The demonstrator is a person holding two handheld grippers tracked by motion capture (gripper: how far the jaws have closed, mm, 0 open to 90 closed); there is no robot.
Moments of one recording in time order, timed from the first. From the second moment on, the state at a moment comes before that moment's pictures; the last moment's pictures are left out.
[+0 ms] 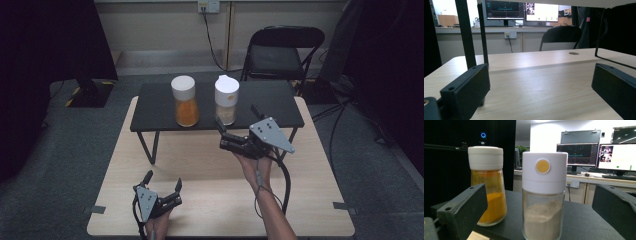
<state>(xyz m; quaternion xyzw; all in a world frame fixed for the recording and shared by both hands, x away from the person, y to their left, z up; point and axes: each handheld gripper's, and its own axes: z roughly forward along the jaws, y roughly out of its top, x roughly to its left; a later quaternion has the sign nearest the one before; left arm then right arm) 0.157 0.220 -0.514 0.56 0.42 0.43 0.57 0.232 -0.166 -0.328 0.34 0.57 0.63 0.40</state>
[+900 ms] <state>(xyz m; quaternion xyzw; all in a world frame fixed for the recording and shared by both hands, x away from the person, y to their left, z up) 0.157 0.220 -0.514 0.56 0.43 0.43 0.57 0.197 -0.174 -0.372 0.36 0.57 0.63 0.39</state>
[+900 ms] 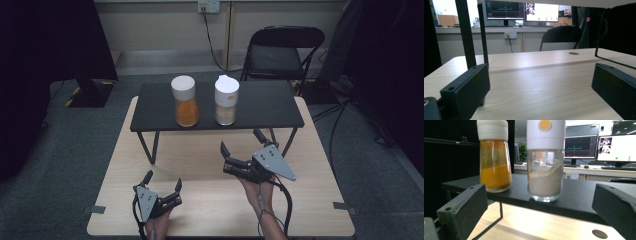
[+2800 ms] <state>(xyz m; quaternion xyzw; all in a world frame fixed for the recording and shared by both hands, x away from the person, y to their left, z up) 0.157 0.220 -0.514 0.56 0.43 0.43 0.57 0.148 -0.168 -0.465 0.39 0.58 0.57 0.43</state>
